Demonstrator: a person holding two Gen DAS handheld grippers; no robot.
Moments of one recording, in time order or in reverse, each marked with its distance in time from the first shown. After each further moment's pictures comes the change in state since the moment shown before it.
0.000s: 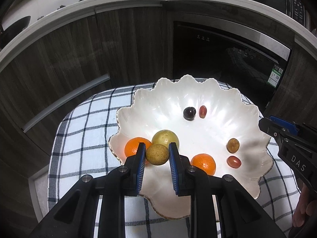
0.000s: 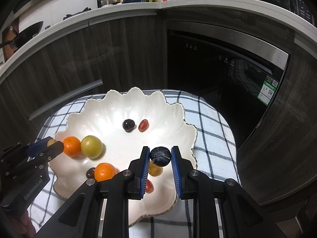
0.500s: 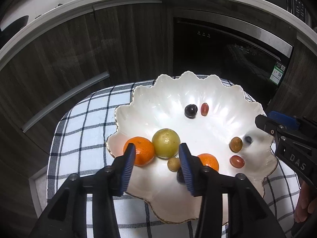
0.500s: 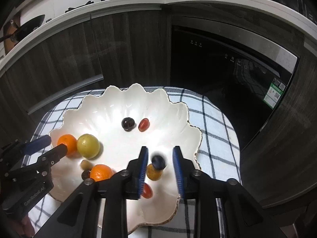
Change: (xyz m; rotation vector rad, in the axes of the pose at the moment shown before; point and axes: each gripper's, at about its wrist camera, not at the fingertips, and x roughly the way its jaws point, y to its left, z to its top) left arm 0.006 0.000 0.001 0.008 0.013 0.012; right arm 0.015 0.003 0.006 -0.036 0.020 0.003
